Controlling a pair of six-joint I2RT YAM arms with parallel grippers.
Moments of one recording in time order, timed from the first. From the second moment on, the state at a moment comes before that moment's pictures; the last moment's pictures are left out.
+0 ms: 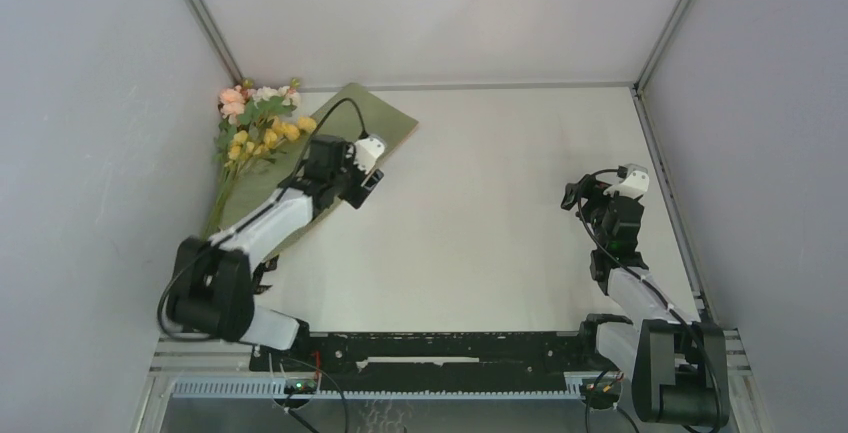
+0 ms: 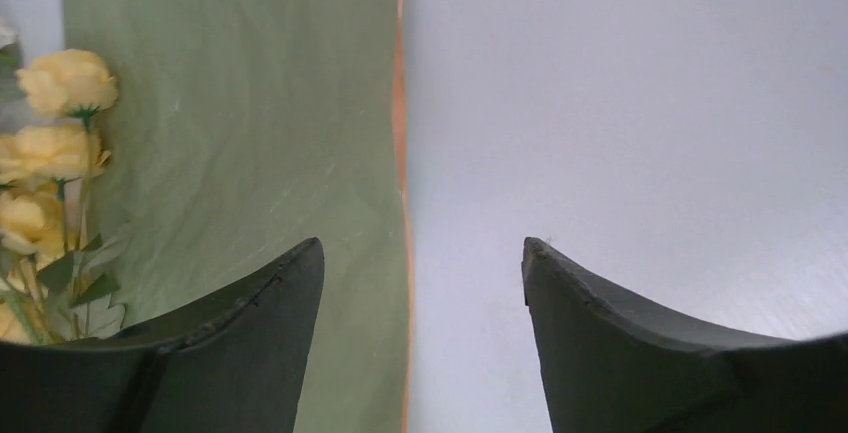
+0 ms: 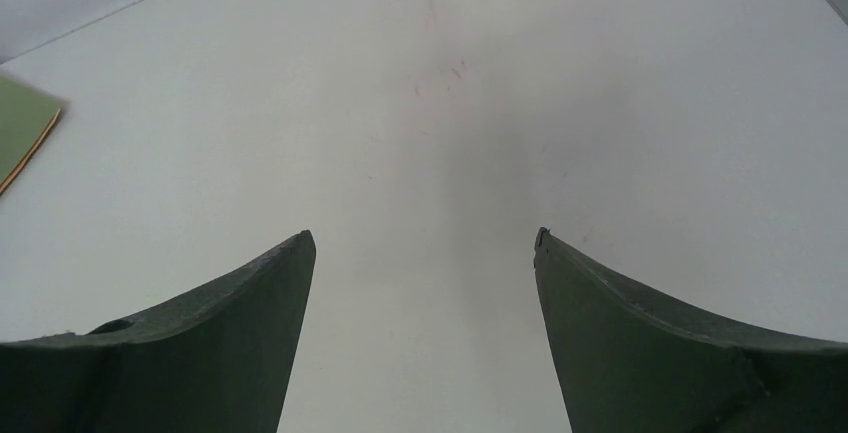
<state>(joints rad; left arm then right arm) -0.28 1.33 0.83 -0.16 0.07 0.47 -0.09 1.03 0.26 0.50 0.00 0.32</state>
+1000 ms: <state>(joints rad) -0.35 2.03 1.43 -0.46 -0.29 0.42 -0.08 1.03 0.26 0.50 0.01 0.32</state>
